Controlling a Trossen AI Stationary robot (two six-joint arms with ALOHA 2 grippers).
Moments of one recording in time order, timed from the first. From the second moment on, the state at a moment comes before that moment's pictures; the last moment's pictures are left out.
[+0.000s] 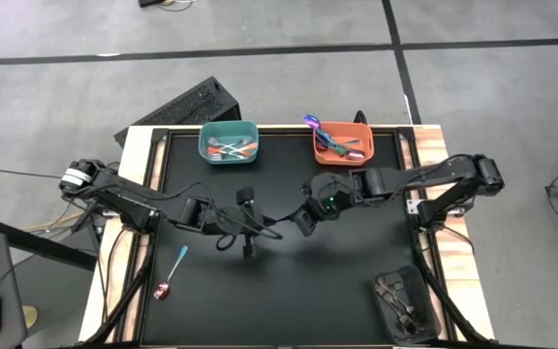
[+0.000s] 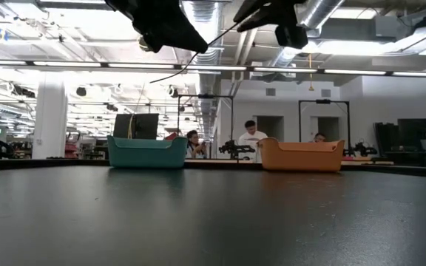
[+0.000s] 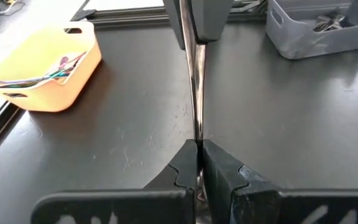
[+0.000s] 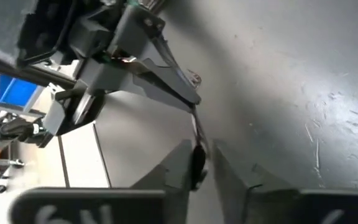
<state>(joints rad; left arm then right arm) -0.23 1.44 0.98 -0.12 -0.39 -0.12 0.09 1.49 1.29 -0.47 -0.02 0.86</state>
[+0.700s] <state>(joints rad) -0.23 1.44 0.98 -0.30 -0.24 -0.36 0.15 1.33 1.29 -0.93 -0.18 0.75</state>
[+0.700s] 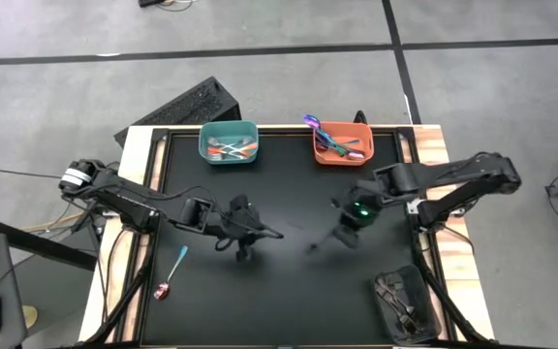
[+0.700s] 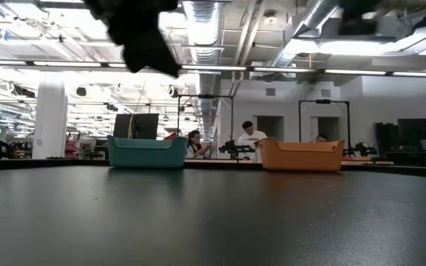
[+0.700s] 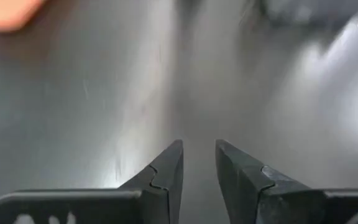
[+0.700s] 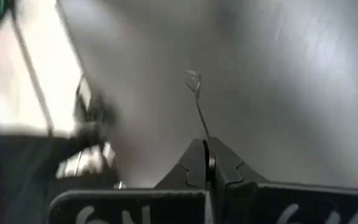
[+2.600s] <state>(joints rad) -0.30 1.44 0.86 -0.96 -0.21 -1.16 0.35 1.26 1.19 -0.97 -0.29 0.68</state>
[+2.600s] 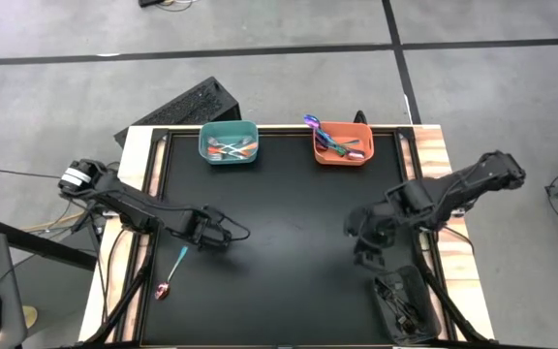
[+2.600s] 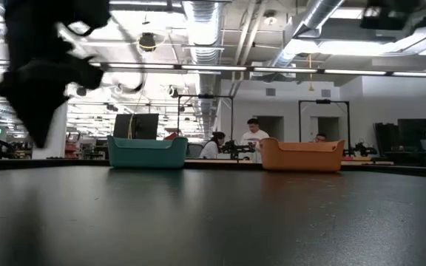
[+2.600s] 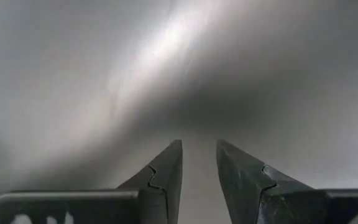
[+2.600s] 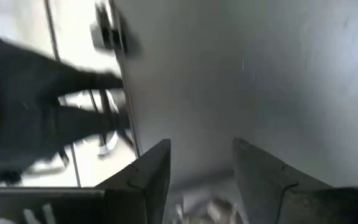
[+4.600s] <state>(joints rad) -0.69 1.44 0.63 -0.84 0.27 -1.58 0.26 1.26 1.19 -0.82 -0.22 0.68</state>
